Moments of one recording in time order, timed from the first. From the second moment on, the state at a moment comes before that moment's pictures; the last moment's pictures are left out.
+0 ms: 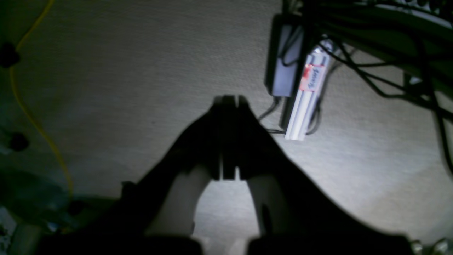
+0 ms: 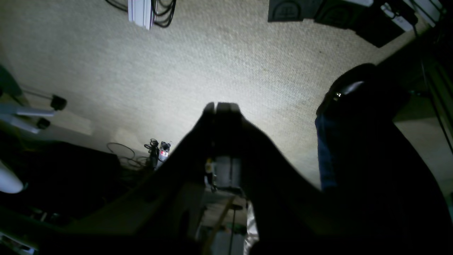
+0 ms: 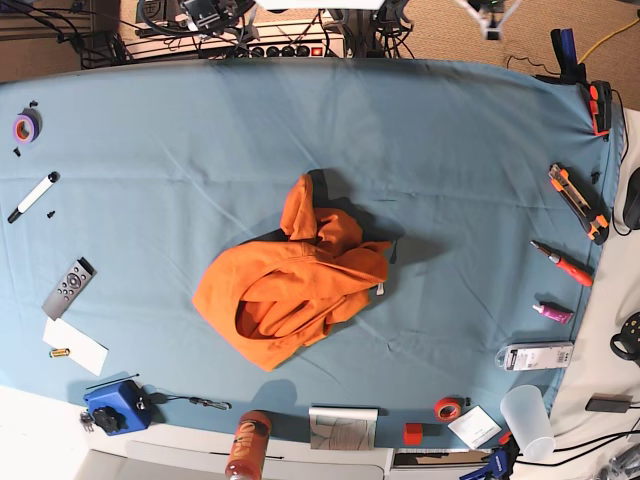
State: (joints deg) left arm 20.5 -8.7 -5.7 31.5 -3.8 -6.7 1.6; right arm -12.9 11.8 -16.4 35.7 0.0 16.2 -36.0
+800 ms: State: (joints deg) left arm 55.6 -14.2 -5.6 89.9 -13.6 -6.7 30.0; right arm -48.4 20.9 -7.0 91.0 3.5 16.1 -45.6
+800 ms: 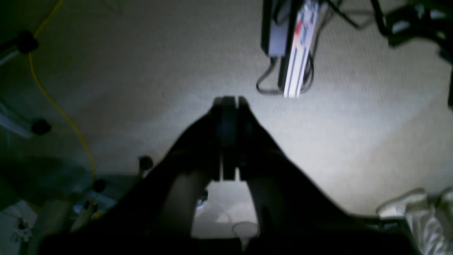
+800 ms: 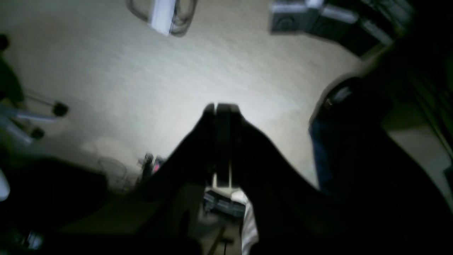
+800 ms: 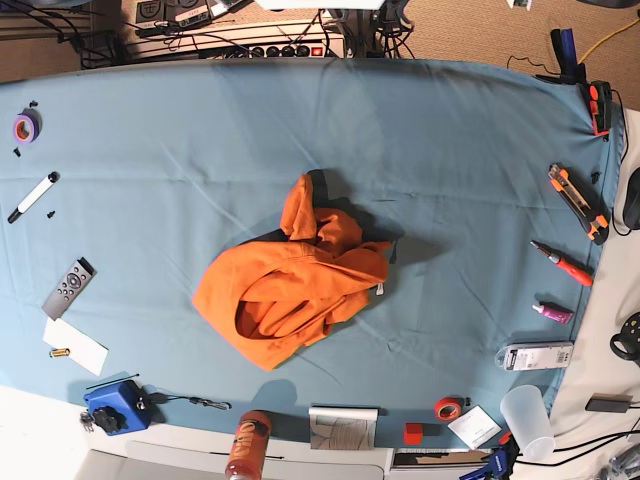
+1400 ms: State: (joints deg) left arm 65.5 -14.4 -5.7 124.6 -13.0 -6.4 51.7; right arm -59.4 21.0 19.5 130.7 27.5 23.9 -56.4
